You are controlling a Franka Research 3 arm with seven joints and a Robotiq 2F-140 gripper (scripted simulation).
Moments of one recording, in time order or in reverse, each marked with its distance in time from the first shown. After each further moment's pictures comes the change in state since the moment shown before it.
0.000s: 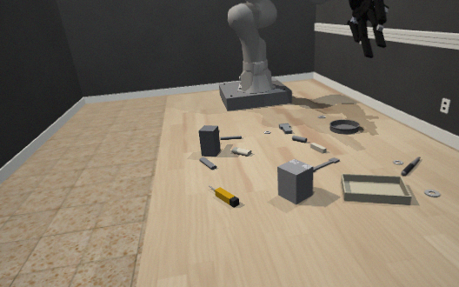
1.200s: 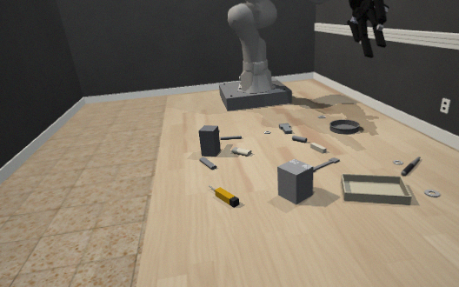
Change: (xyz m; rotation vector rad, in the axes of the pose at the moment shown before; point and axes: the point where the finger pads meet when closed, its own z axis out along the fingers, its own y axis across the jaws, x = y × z) arm -0.001 0.001 0.000 -0.001 -0.001 0.003
